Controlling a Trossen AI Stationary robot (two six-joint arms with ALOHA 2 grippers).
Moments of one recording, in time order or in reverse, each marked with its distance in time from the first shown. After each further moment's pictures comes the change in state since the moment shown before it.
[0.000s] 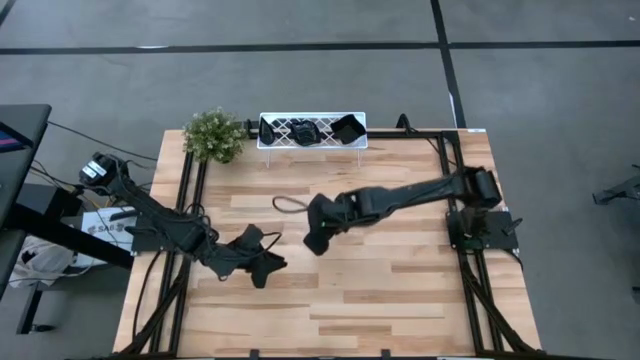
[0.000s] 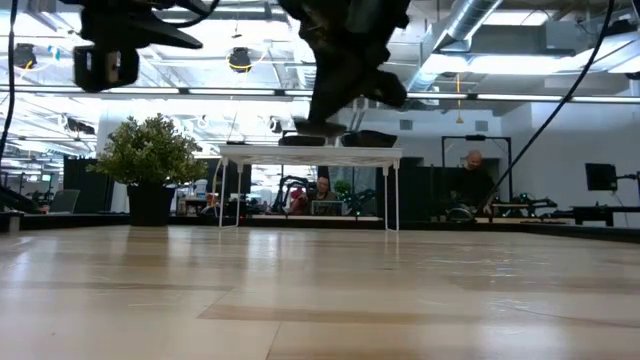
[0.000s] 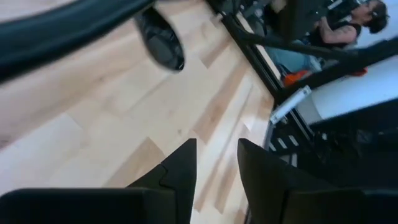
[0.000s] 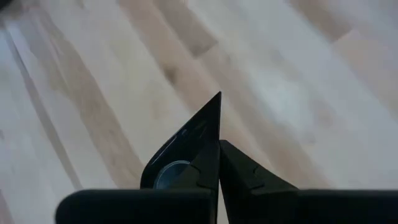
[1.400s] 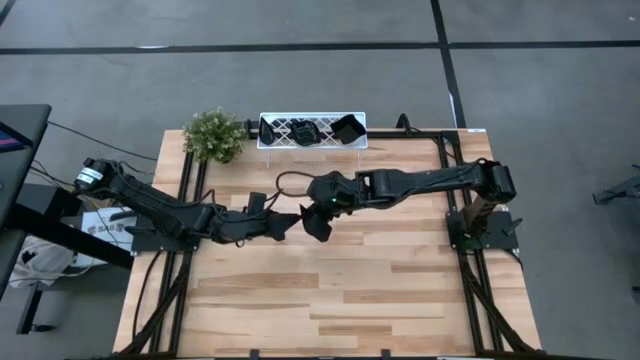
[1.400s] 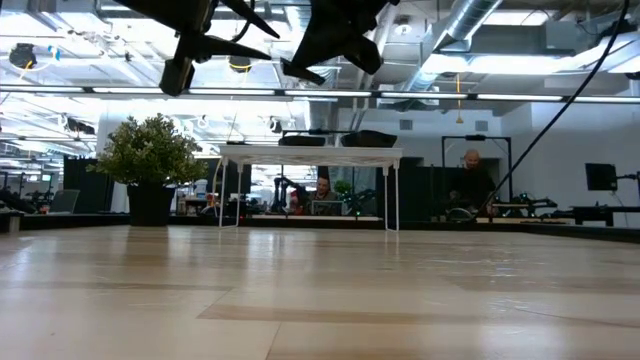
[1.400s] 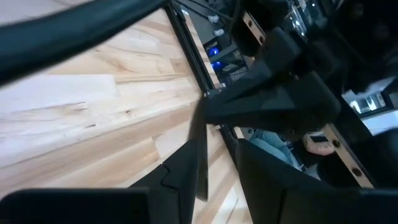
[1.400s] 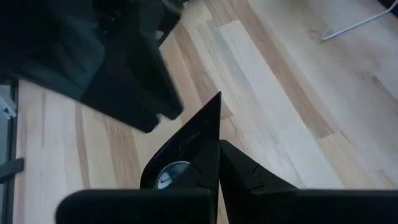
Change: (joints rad) left arm 0.261 0.000 0.000 0.208 -0.105 -0.024; right arm -0.064 -0.114 -0.001 0.138 -0.026 -0.301
